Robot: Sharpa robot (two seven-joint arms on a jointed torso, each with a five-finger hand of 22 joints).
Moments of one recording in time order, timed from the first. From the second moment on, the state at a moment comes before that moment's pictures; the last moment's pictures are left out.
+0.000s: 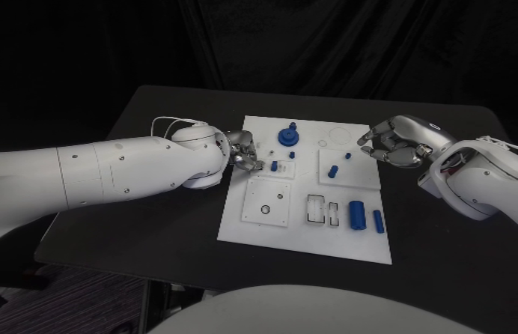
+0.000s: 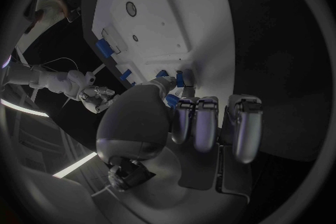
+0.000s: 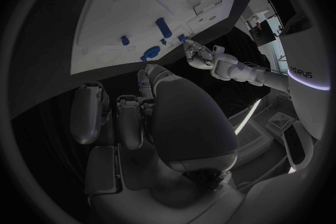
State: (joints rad) left arm 1.26 -0.72 -0.21 1.49 -1.20 -0.11 -0.46; left_hand 1.20 -0.03 0.31 0.24 0.51 1.05 0.03 0.11 1.21 1.47 -0.03 1.57 1.31 1.47 -0.07 1.56 1.31 0.01 1.47 0.04 1.57 1.31; right arm 1.29 -1.01 -0.25 1.59 -1.29 -0.46 0.05; right_hand 1.52 -0.06 0.24 0.26 0.40 0.97 0.12 0.15 0.15 1.47 0.03 1.55 1.31 1.46 -0.04 1.50 1.31 0.05 1.46 0.07 1.29 1.31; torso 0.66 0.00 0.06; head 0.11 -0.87
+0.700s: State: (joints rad) left arm 1.26 -0.73 -0.21 1.51 -1.20 -0.11 -0.45; left_hand 1.20 -0.03 0.31 0.23 0.52 1.06 0.03 0.11 1.21 1.47 -0.03 1.57 1.31 1.47 -0.07 1.56 1.31 0.01 1.47 0.04 1.57 1.31; right arm 1.29 -1.02 -0.25 1.59 -1.29 -0.45 0.04; right_hand 1.52 -0.06 0.25 0.26 0.40 0.97 0.12 0.15 0.15 1.47 0.03 1.55 1.31 1.46 -0.04 1.50 1.31 0.05 1.46 0.07 1.29 1.31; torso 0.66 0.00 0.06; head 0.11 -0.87
